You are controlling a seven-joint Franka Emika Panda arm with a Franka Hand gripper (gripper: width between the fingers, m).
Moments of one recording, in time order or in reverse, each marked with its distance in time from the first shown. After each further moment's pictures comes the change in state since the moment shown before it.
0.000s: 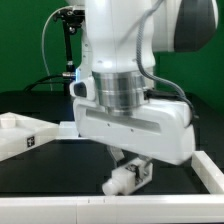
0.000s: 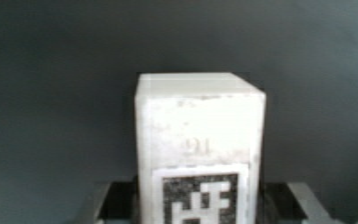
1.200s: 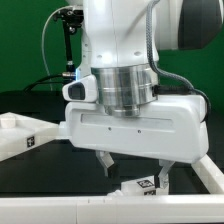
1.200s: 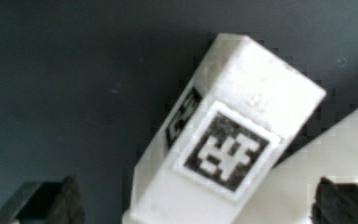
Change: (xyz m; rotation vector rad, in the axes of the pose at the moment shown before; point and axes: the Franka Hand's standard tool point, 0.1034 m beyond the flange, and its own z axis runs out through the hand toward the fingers) arm 0.032 -0.051 -0.003 0.058 0.056 -0.264
